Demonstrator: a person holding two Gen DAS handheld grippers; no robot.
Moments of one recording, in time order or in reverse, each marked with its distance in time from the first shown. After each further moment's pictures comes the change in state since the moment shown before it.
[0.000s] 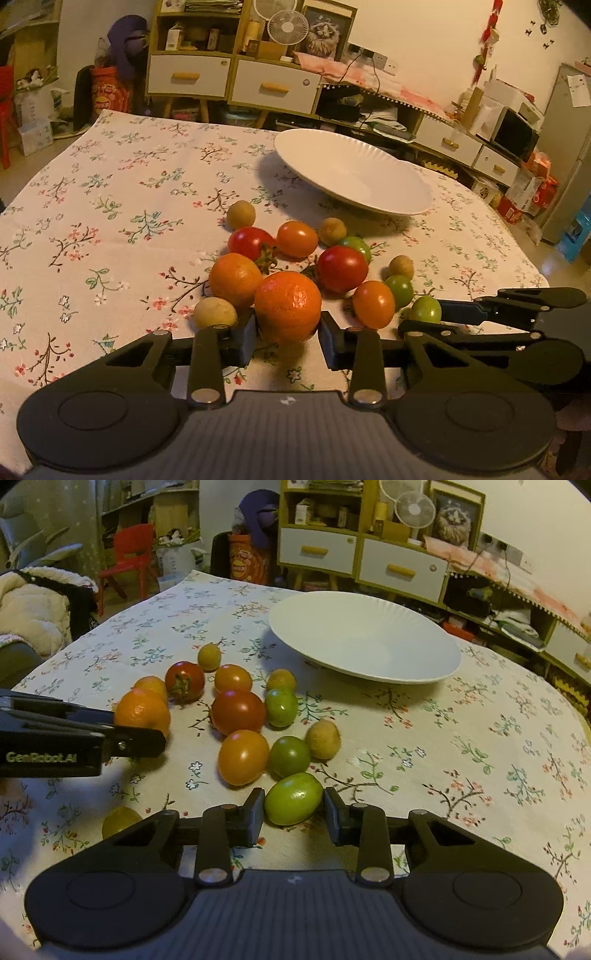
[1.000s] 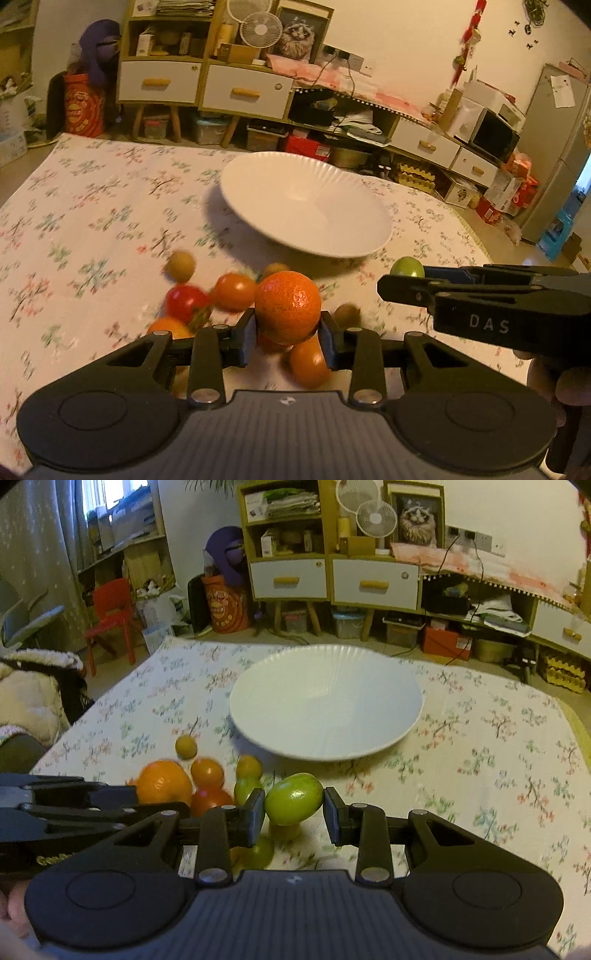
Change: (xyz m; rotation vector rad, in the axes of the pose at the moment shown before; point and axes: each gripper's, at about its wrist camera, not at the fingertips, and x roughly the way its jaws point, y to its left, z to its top) left arm 0.021 -0.034 0.047 0.023 0.007 -0.071; right arm -0.016 -0.042 0.047 0.162 -0.083 0.046
